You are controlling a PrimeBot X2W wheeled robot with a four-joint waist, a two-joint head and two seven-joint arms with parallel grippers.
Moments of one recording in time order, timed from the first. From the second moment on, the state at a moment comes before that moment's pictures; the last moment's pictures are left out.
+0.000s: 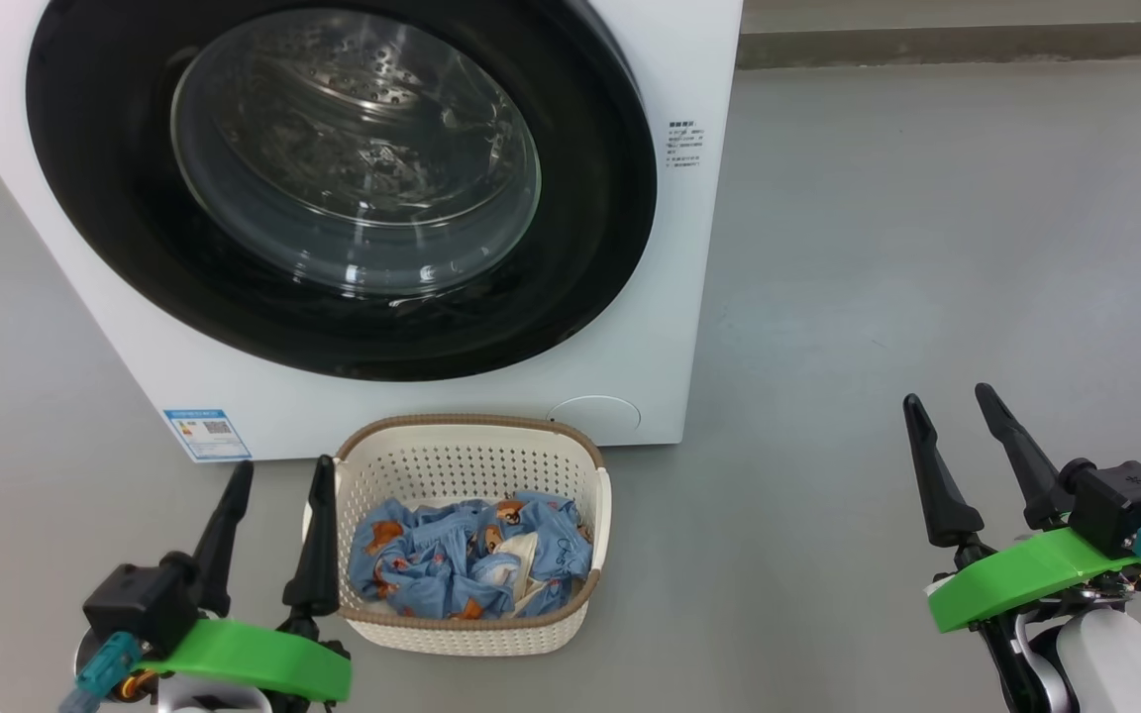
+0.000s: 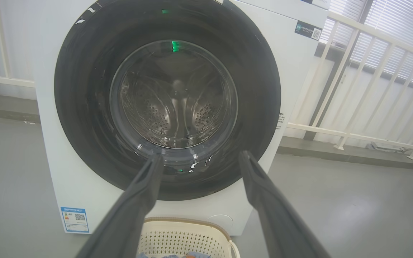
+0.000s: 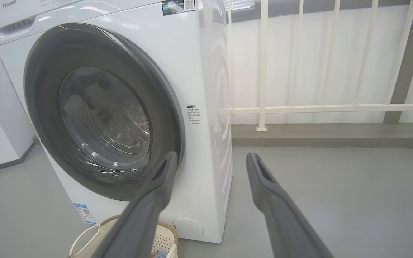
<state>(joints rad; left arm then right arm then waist) -0.19 0.18 -0.24 0.29 -0.51 -0.04 -0.25 -0.18 -0.19 0.12 0.30 0.36 0.12 -0.25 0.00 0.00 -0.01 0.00</state>
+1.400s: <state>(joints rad) -0.19 0.18 -0.22 0.30 -0.50 -0.04 -0.25 -0.29 -0.18 0.05 0.37 0.44 0.13 -0.25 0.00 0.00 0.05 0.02</state>
